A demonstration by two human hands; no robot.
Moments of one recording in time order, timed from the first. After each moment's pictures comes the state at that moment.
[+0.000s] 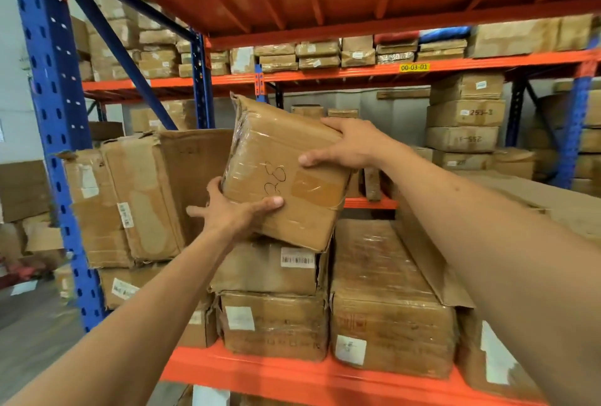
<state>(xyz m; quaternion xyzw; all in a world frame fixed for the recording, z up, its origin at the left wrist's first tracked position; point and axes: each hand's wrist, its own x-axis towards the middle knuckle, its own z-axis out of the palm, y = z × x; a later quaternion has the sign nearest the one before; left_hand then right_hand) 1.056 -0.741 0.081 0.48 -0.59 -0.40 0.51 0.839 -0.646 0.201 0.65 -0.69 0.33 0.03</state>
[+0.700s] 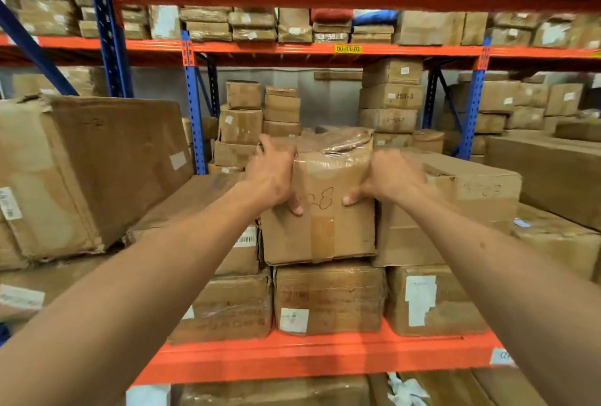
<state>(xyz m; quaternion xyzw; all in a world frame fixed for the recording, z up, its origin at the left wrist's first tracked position) 0.923 -0.675 0.116 0.40 -0.89 -0.01 0.23 0.748 -0.560 0.109 0.42 -0.87 0.21 0.17</state>
